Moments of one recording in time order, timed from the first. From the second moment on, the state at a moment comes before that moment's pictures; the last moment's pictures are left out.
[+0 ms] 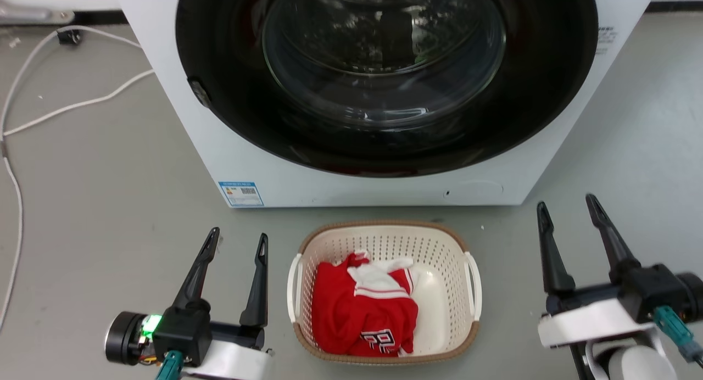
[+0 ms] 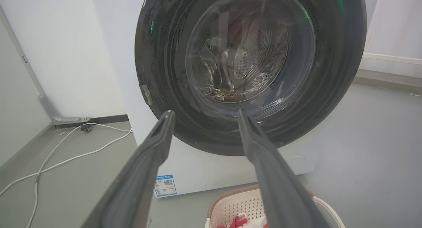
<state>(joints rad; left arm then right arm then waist) 0.04 0.07 -0.11 -0.07 -0.02 -0.07 -0.26 -0.06 -0.05 0.01 0.03 0.00 0.13 -0.26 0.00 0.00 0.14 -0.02</state>
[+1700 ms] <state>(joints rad) -0.94 0.33 -0.88 0.96 -0.64 -0.13 -0.24 -0.86 -0.05 0.02 1.02 0.02 0.13 -0.03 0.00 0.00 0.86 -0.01</state>
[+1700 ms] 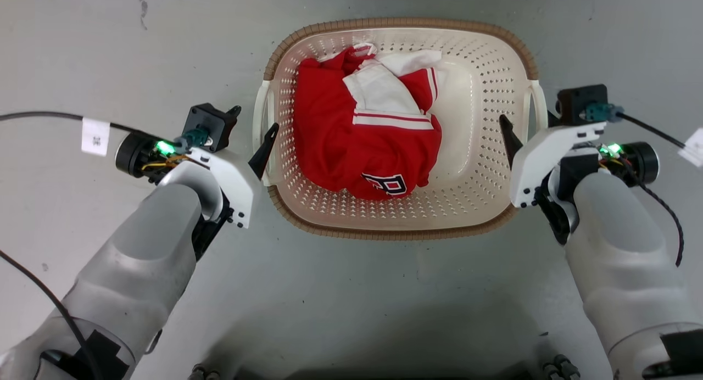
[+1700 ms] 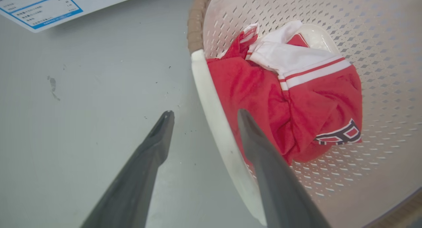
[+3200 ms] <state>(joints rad) -1.10 0.44 -1.28 0.84 -1.08 -0.13 -0.05 -1.04 -0.05 0.14 1.24 0.08 0.13 0.18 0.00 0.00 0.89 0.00</state>
